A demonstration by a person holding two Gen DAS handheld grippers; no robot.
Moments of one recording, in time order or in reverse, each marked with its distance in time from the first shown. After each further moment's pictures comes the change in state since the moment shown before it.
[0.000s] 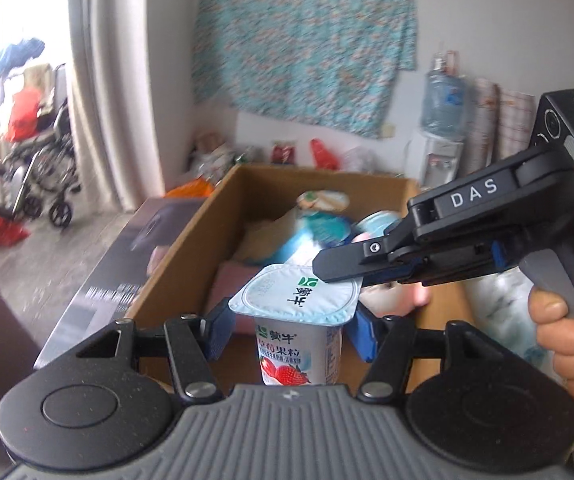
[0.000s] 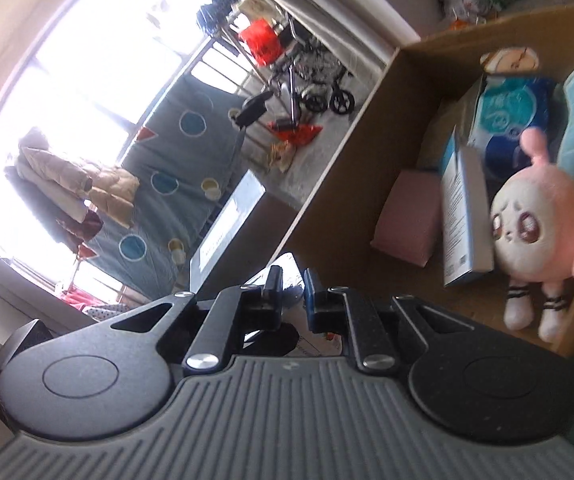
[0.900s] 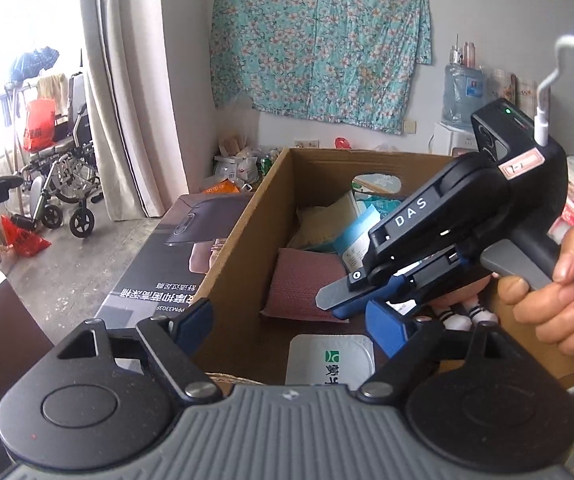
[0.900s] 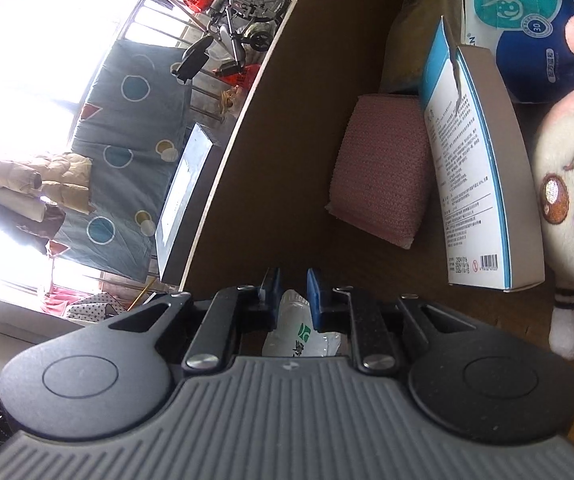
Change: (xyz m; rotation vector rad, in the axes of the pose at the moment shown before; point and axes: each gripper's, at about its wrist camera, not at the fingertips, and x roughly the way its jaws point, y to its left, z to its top) left arm 0.018 0.040 -0.021 0.048 -0.040 0.051; right arm 0.101 -0.041 0.012 0.154 0.122 -0.084
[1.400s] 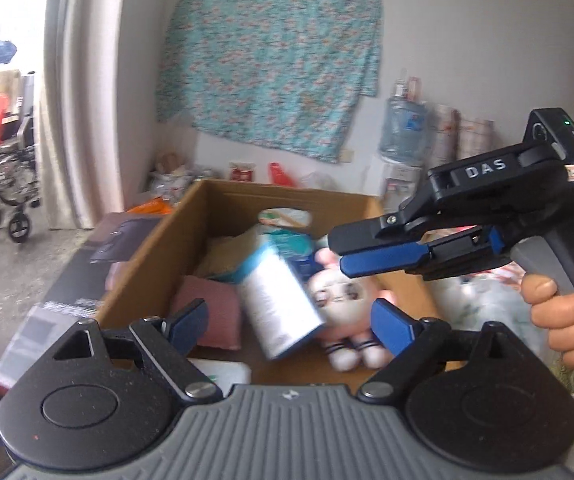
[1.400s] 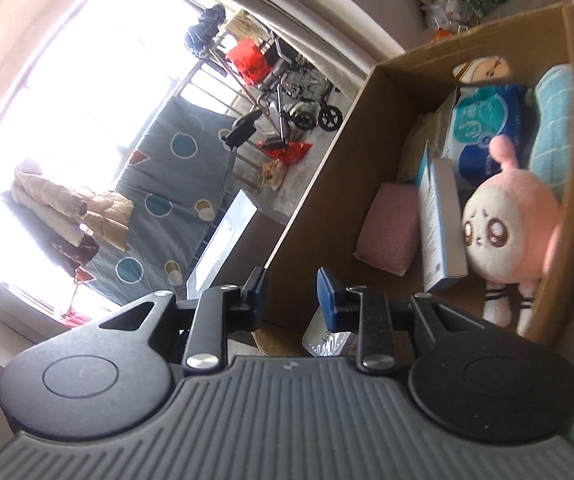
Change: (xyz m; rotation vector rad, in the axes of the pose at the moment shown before) left arm -0.028 -0.049 0.012 -0.031 -0.074 -0.238; right arm -0.171 0.006 -0.049 -0.142 -0.303 0.061
